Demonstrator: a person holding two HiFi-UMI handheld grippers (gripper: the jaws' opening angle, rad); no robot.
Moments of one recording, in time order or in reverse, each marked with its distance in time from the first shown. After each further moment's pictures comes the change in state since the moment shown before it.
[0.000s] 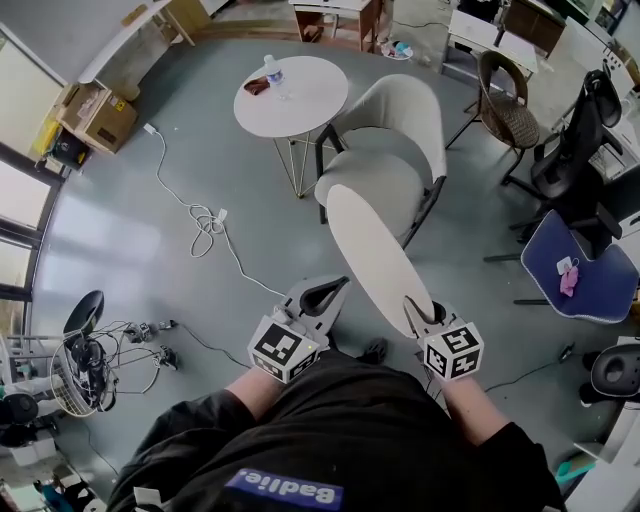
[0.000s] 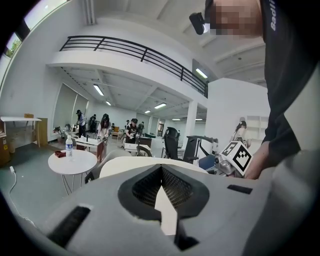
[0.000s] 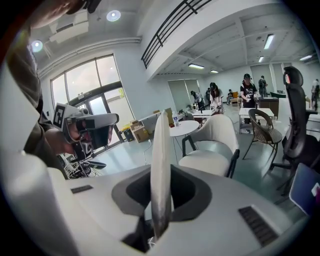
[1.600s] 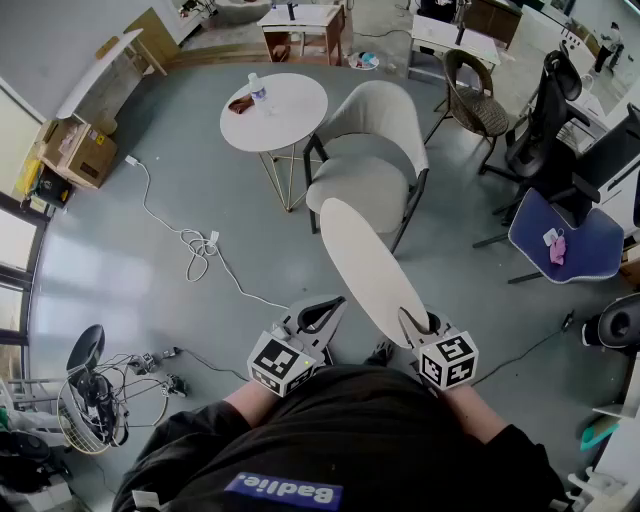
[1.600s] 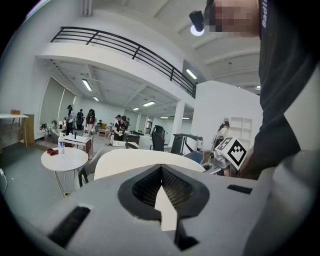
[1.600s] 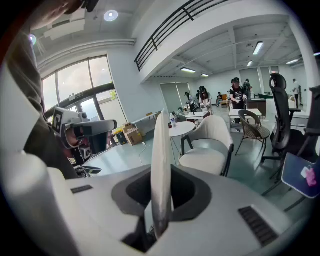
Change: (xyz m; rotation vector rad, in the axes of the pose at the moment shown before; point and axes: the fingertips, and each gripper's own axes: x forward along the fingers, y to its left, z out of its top) left arm -0.075 -0.025 -0.009 0.021 0.035 -0.132; right arm -0.030 0.080 -0.021 0.051 -0.030 -0.105
